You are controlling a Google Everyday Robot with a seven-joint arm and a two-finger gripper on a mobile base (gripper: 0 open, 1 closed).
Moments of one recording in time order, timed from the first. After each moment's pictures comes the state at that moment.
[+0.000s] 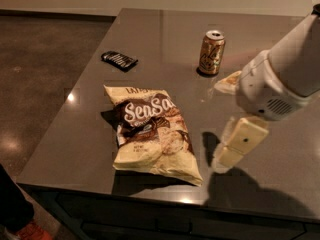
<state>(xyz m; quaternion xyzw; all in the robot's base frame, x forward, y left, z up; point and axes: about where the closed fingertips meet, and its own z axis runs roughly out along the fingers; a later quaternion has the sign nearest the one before) 0.400 -0.123 0.923 -0.61 0.75 0.11 0.21</state>
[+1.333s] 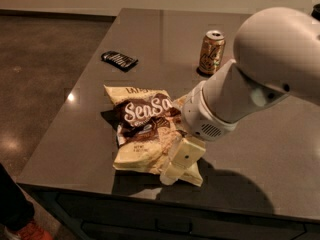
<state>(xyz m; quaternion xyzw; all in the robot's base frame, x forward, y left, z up) 0.411 -0.036 0.864 -0.62 0.74 0.15 0.23</state>
